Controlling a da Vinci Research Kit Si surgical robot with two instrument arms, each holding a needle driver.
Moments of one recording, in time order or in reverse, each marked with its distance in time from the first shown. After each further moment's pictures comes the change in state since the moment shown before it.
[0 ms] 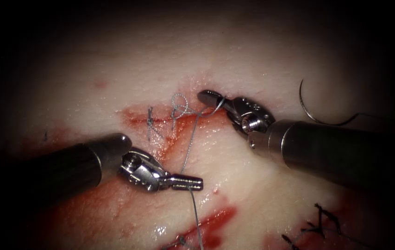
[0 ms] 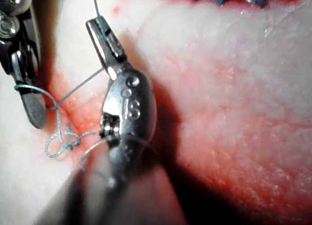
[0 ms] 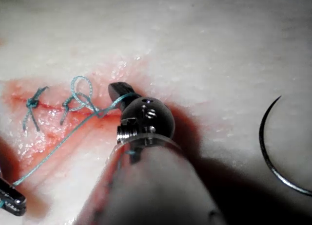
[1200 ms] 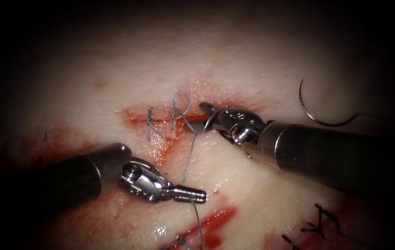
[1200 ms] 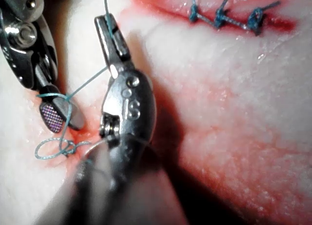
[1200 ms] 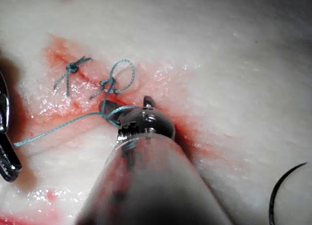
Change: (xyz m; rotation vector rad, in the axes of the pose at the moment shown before) right arm -0.002 -0.004 0.000 0.061 -0.245 -0.414; left arm 0.002 0.000 0.001 -0.063 0.008 -0.028
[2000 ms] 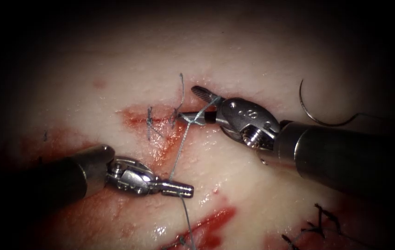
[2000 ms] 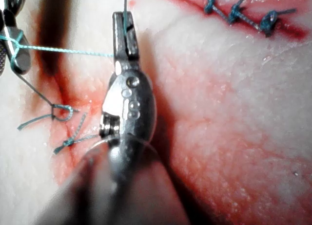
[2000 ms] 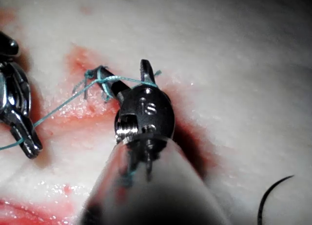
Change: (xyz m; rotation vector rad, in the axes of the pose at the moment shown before) right arm 0.007 -0.002 -0.007 0.087 0.243 0.013; left arm 0.000 0.000 -0.003 -0.026 -0.032 -0.082
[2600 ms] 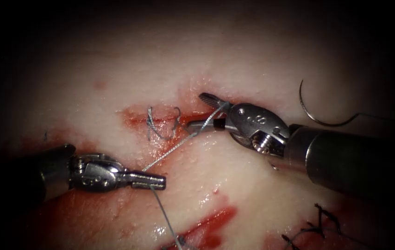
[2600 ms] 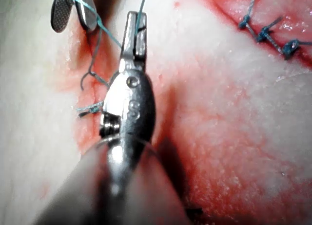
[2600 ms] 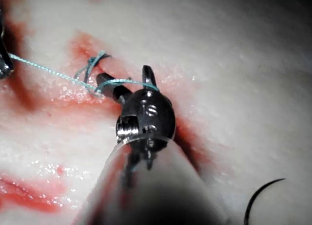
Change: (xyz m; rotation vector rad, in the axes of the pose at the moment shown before) right arm -0.002 -0.001 -0.001 0.027 -0.076 -0.223; left arm 0.007 -0.004 -0.006 0.044 -0.006 -0.072
